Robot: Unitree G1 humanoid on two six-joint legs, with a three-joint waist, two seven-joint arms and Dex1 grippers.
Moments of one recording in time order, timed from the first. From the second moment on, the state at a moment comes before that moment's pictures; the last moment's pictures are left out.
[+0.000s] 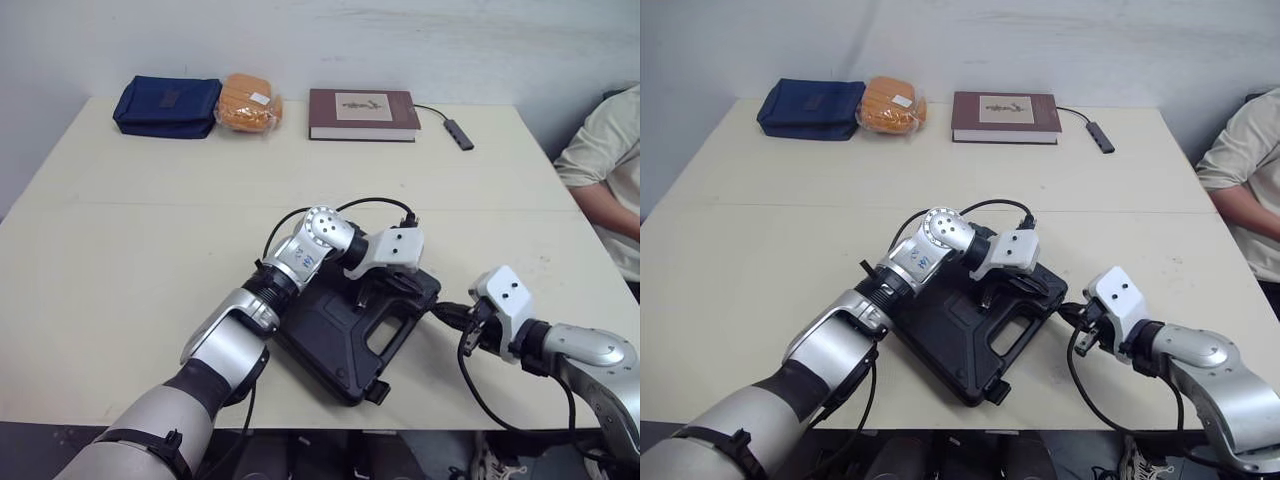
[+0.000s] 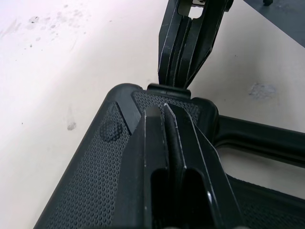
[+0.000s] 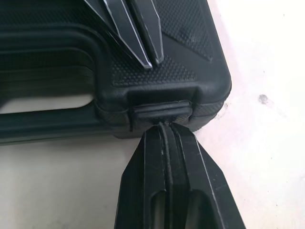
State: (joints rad) left arm -1.10 0.06 -0.46 0.77 0.04 -0.04 -1.20; right arm 0.03 -0.78 -0.18 -0.58 0.48 0.79 0.66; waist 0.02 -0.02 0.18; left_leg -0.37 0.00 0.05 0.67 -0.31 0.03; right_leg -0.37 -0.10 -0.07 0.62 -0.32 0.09
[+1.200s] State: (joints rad) left arm -1.11 0.05 -0.46 0.82 0.08 -0.09 -1.15; right arm -0.10 -0.78 -0.10 -0.56 0.49 0.86 0.69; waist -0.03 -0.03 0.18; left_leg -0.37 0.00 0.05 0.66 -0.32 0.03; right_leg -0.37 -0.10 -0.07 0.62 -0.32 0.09
